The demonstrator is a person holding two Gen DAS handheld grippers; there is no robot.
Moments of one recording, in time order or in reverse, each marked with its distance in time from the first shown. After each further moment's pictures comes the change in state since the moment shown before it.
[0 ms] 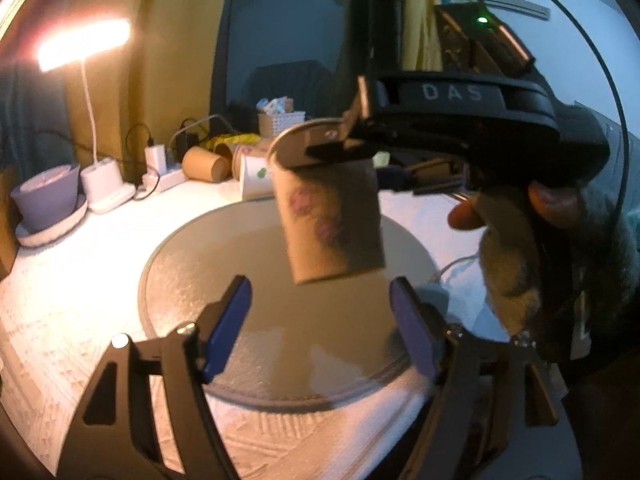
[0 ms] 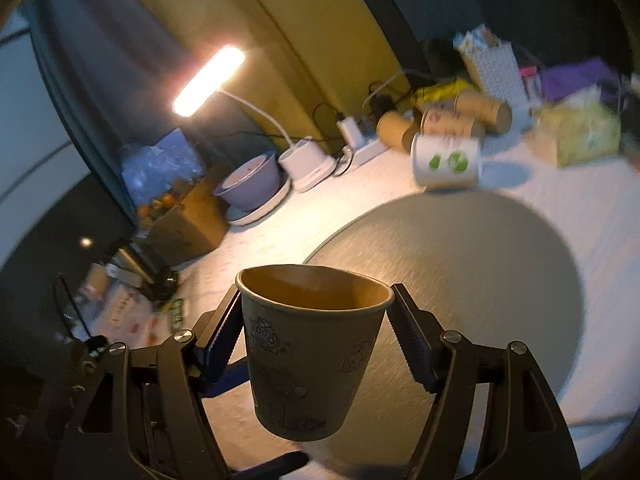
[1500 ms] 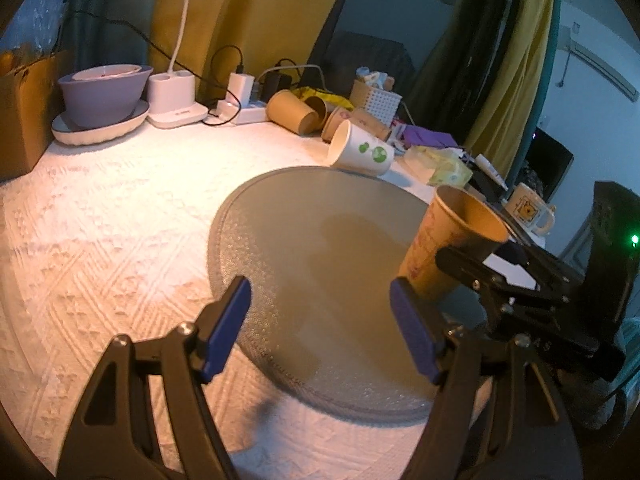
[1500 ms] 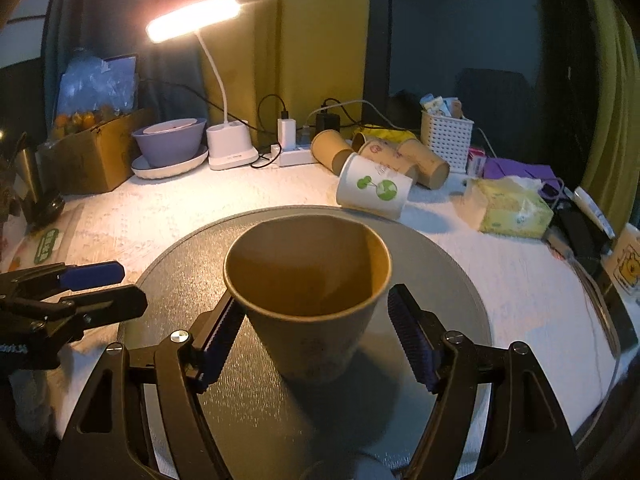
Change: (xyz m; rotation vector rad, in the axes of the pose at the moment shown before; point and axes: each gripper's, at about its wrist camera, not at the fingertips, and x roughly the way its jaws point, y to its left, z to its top) left arm 0.020 0.084 0.002 -0.332 0.119 0.102; right arm 0.022 0.003 -0.049 -0.310 -0.066 -0.399
